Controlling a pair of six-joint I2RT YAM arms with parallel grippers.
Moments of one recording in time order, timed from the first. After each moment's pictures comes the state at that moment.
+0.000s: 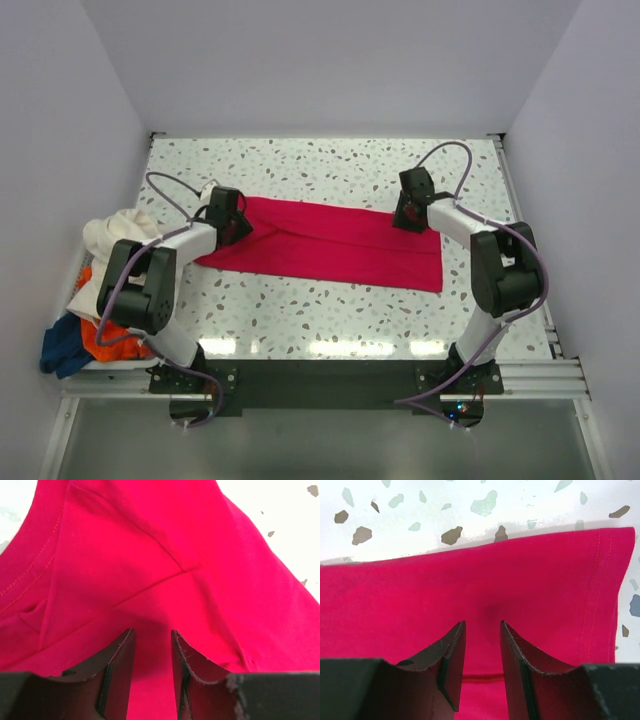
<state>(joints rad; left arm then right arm) -0.21 1.63 0.86 -0.09 -0.20 -0.78 0.27 1.78 1.15 -0.37 0.22 0.49</state>
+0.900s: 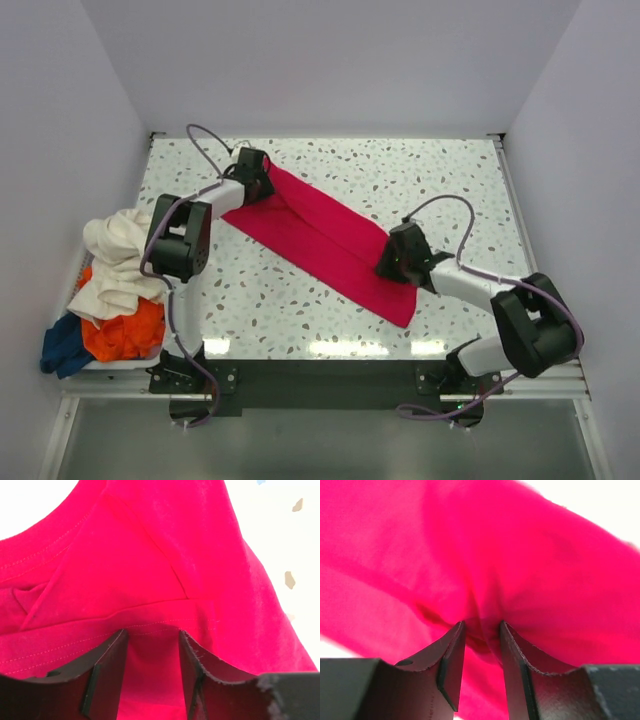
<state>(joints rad) -0.25 2.09 1.41 -0.16 -0.24 -0.63 0.41 1.44 0.65 -0.16 0.10 0.74</state>
